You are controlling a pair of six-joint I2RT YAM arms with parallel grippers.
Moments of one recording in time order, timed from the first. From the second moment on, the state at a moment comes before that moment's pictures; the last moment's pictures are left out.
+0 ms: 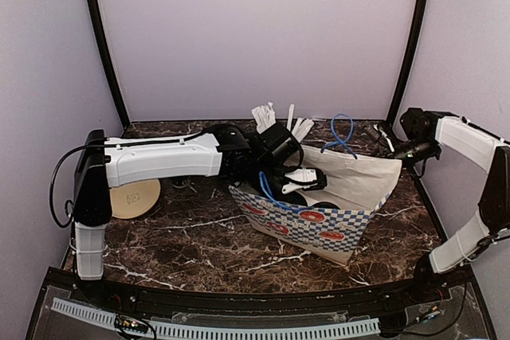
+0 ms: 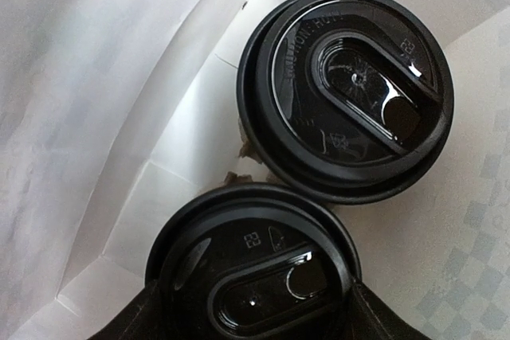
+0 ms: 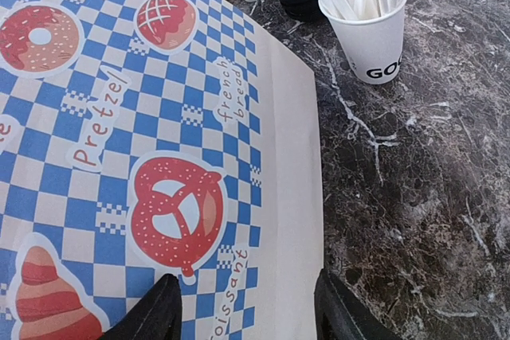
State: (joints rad) left arm -1.10 2.08 1.84 -0.81 0.07 0.45; right arm 0.05 1.47 1.15 -1.11 -0.99 -0.83
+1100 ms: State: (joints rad) left arm -1.11 2.20 1.99 -0.78 0.09 0.38; right arm 0.01 1.31 1.04 -0.85 -0.83 -0.50
